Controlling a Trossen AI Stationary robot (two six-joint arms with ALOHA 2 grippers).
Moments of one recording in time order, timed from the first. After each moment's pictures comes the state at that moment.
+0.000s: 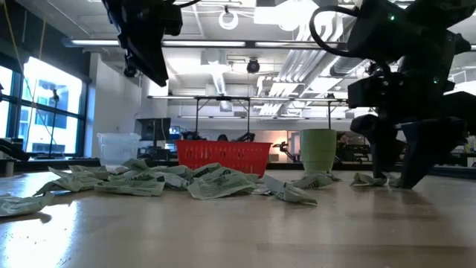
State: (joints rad) left arm 0.07 1.25 1.04 -0.78 -0.08 -0.36; right arm 0.20 1.49 0.61 -0.38 0.07 0.13
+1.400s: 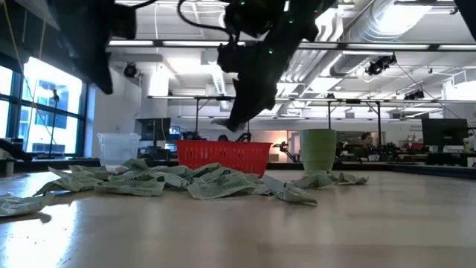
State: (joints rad) left arm -0.14 1.02 0.82 -0.87 -0.17 -0.64; right arm -0.08 1.93 1.43 -0.52 0.02 0.12
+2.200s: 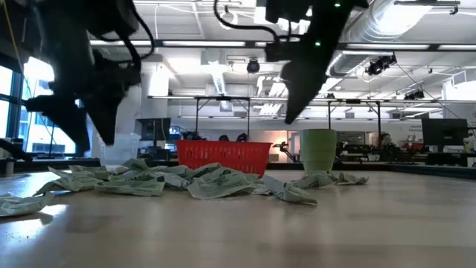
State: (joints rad) left arm -0.16 1.26 0.67 -0.71 -0.24 -1.36; right arm 0.00 1.67 1.22 -0.76 0.46 0.26
